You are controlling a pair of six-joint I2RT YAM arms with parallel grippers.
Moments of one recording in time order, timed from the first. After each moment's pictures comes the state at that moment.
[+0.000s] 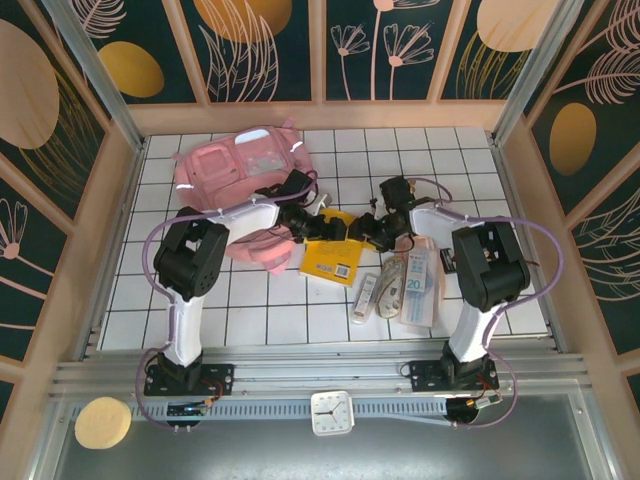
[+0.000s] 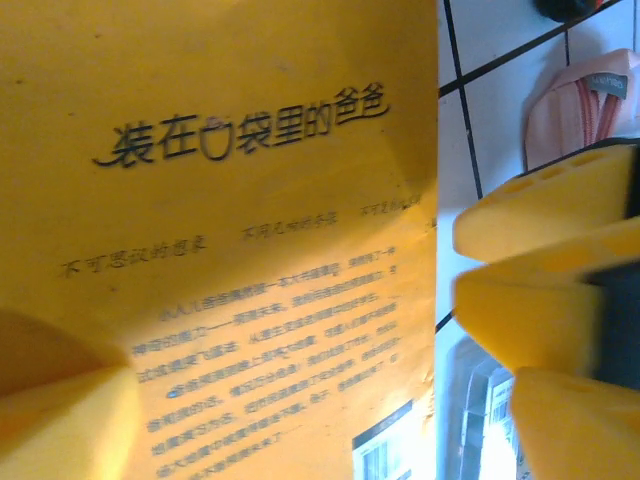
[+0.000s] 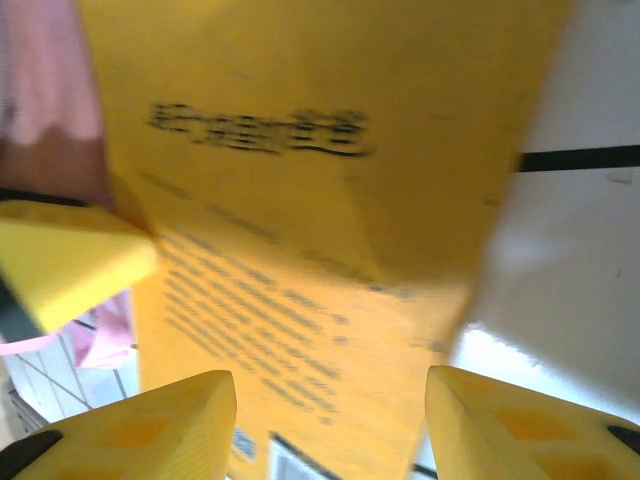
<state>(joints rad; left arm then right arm) -0.57 2.05 1.44 -0.49 0.53 -0.44 0.37 1.82 1.08 -0.44 -0.52 0.59</state>
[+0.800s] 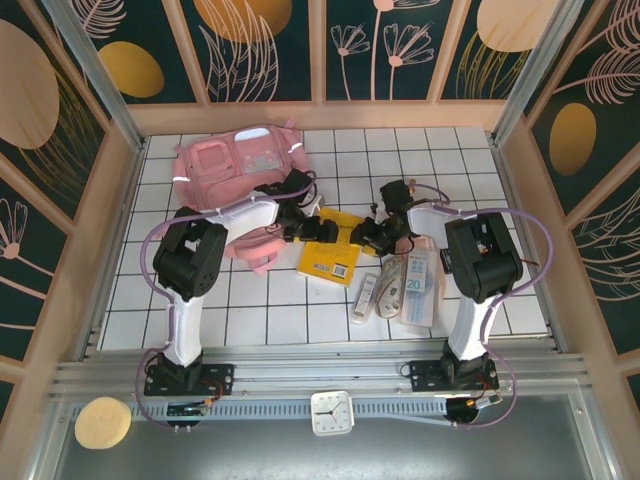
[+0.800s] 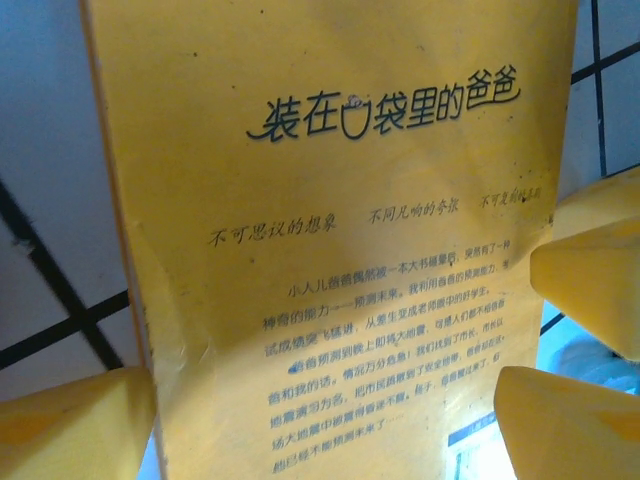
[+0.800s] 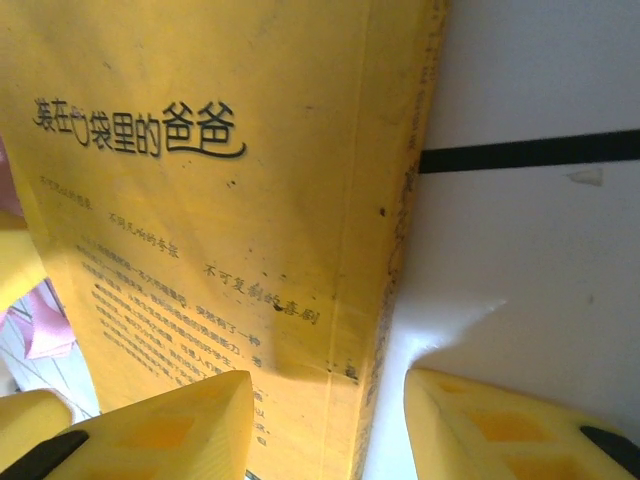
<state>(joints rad) -0.57 2.06 1.46 -0.59 0.41 -0.39 0.36 1.88 1.09 -0.42 -0.57 0.60</state>
